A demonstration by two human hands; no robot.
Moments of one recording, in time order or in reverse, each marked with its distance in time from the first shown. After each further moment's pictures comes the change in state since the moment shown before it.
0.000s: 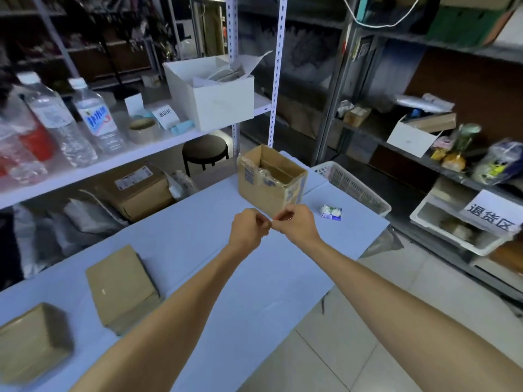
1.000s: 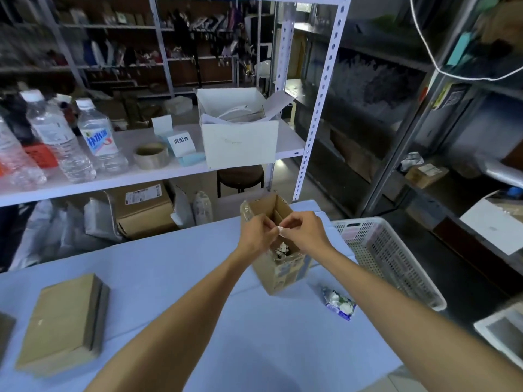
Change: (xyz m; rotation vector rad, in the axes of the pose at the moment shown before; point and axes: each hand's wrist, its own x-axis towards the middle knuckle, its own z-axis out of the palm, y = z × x) left_hand 0.204 0.076 0.049 -0.055 0.261 -0.155; right_hand 0.249 -0.006 -0.067 -0.113 -0.299 -0.229
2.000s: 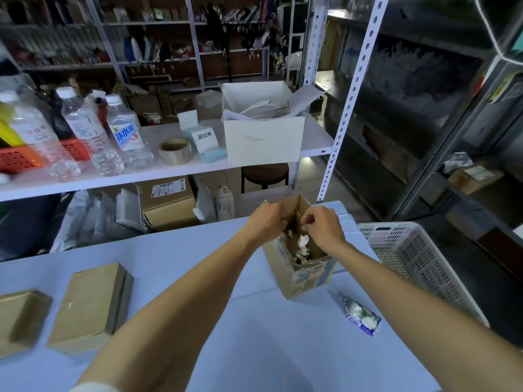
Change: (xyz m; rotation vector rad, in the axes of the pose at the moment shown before) left_hand 0.043 0.006 -0.024 0.627 -0.067 0.130; right_hand 0.054 0.020 0.016 -0.339 -0.040 -0.128
